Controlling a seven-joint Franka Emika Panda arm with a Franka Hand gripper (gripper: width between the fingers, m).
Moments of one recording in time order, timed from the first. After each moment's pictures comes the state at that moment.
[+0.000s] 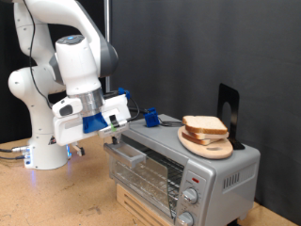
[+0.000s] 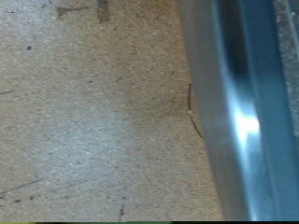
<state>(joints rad) 0.25 -0.24 -0.36 -2.61 0.16 2.49 0.83</state>
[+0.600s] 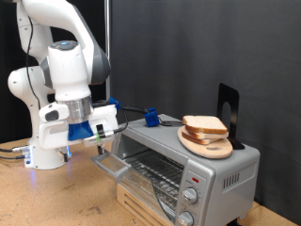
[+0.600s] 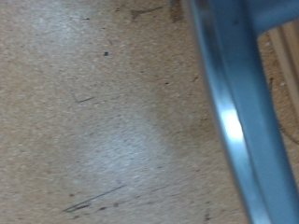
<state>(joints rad) 0.17 -0.20 -0.36 -2.61 0.00 2.49 0.95</state>
